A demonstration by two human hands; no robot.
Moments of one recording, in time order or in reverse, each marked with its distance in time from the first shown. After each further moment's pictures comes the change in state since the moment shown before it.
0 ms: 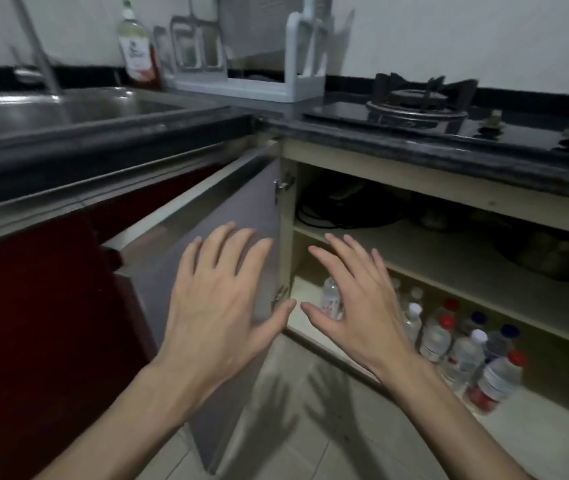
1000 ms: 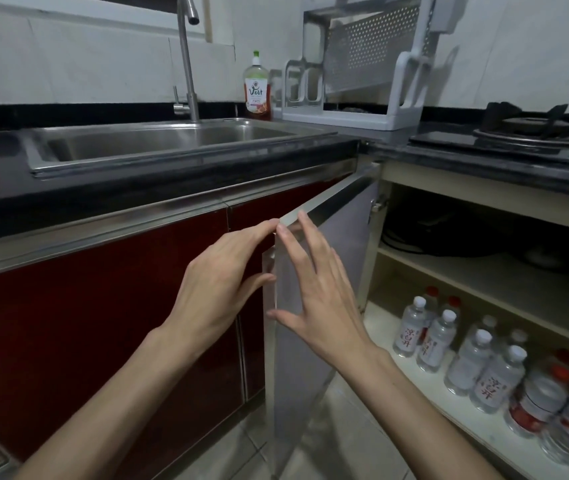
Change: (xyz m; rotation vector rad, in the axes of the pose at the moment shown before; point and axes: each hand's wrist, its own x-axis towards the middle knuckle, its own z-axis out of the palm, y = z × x) left_hand -0.058 -0.135 -0.028 -0.219 0.238 -0.016; right_hand 0.042 -0.166 0.071 0.247 0.034 -0.305
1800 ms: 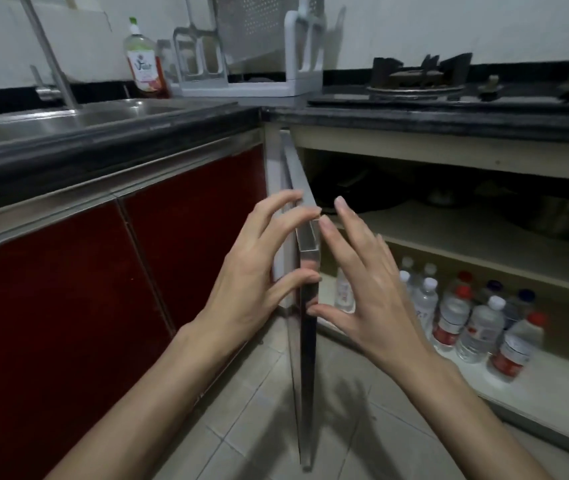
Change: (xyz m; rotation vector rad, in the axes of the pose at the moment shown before) left_hand 0.033 0.105 0.076 -0.571 -0.067 0.243; right_hand -0.103 0.055 -0.098 -0.162 0.131 0.157
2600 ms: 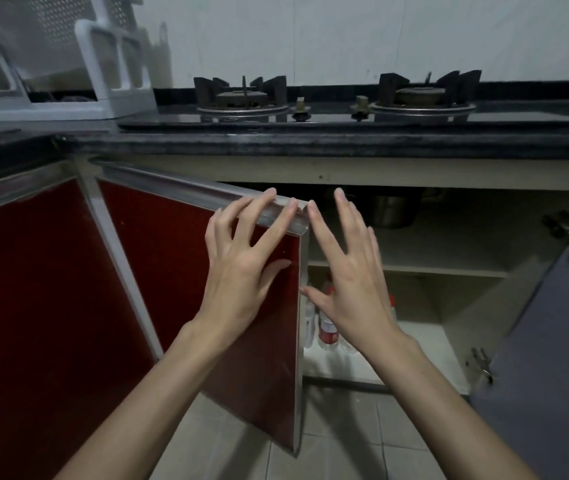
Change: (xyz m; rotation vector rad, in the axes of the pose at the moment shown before) left_hand 0.113 0.002 0.194 0.181 0.129 0.279; right_hand -0.030 0.130 -0.088 -0.448 0.164 0.429
